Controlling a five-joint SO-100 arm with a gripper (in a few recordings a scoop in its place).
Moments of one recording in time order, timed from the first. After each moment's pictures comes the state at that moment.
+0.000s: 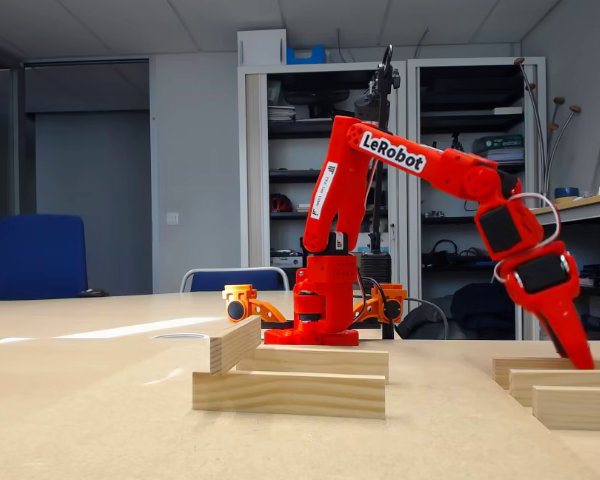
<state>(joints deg) -54.3 73.8 101.2 42.5 62.6</state>
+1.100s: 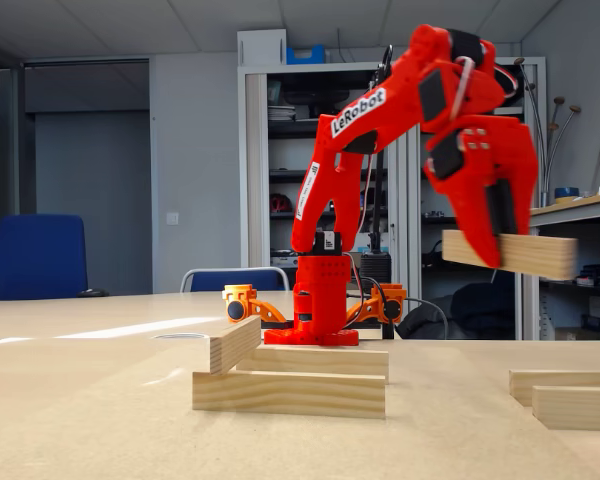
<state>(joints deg) -32.7 71.6 55.7 94.7 95.9</state>
